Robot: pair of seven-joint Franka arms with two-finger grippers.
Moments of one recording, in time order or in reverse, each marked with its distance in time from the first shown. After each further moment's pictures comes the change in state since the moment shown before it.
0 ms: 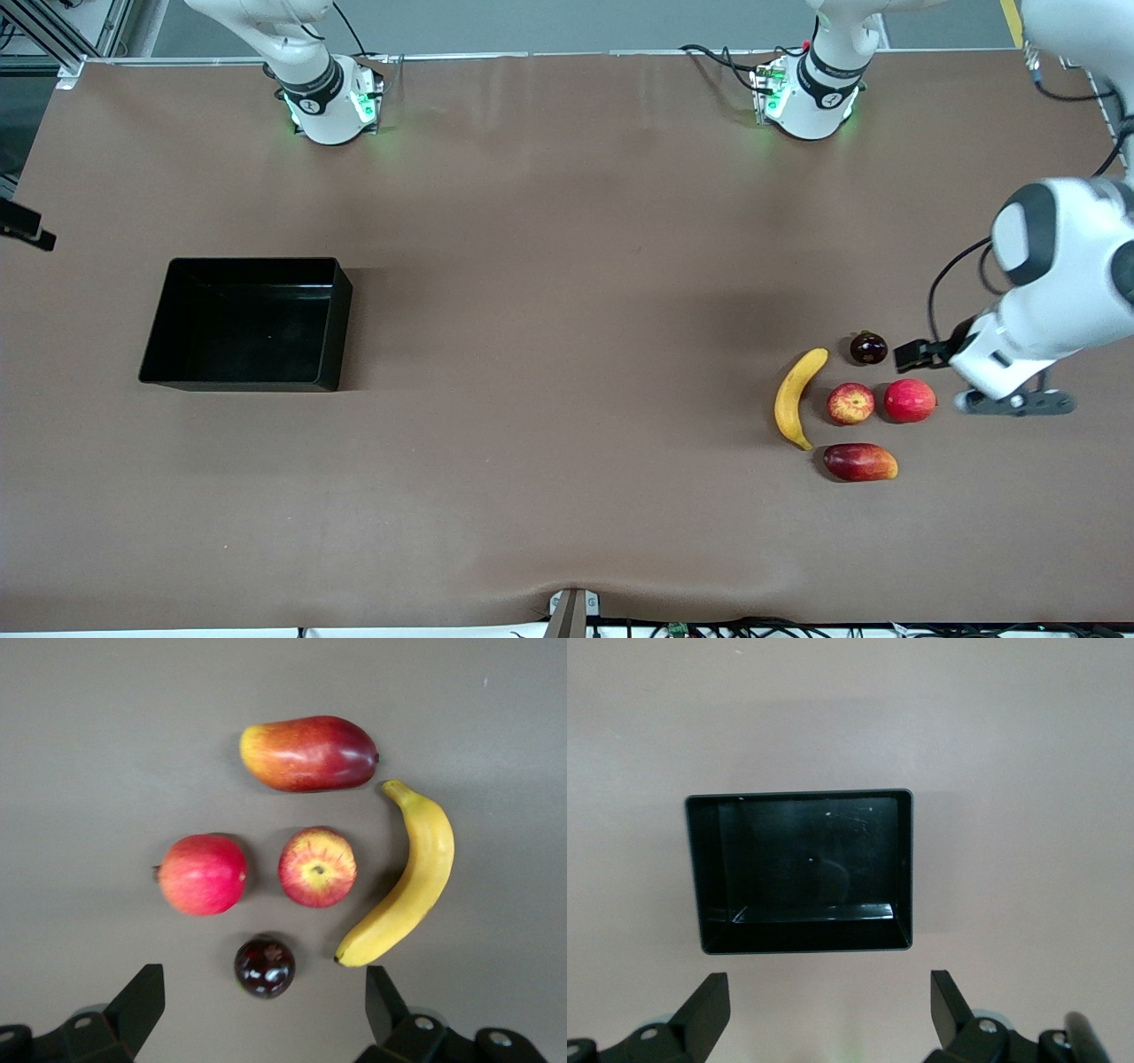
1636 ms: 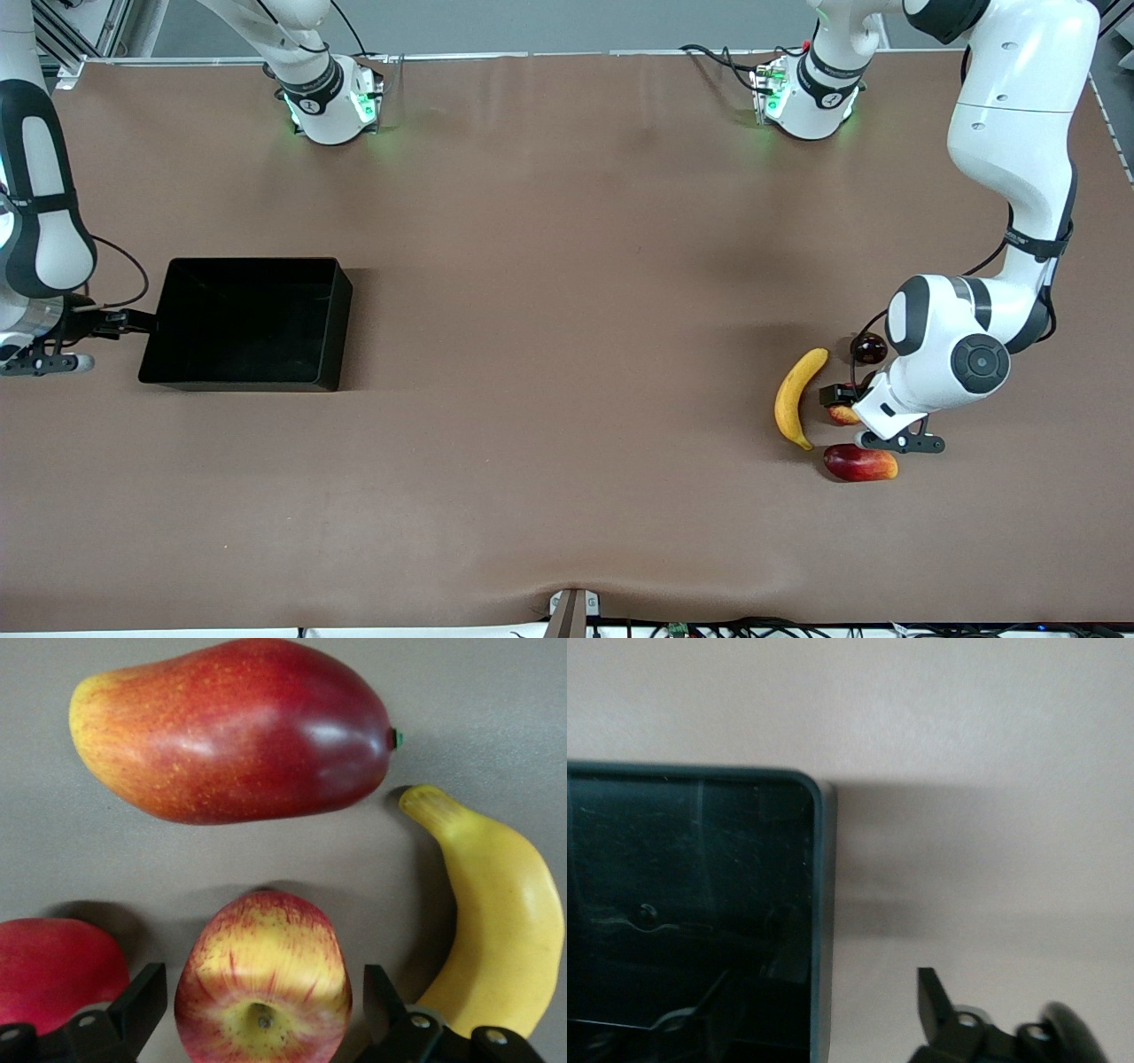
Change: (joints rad) left arm -0.032 0.286 0.000 0.004 0.012 0.256 -0.008; right arm -0.195 0.315 0.007 -0.439 0.093 0.673 -0.333
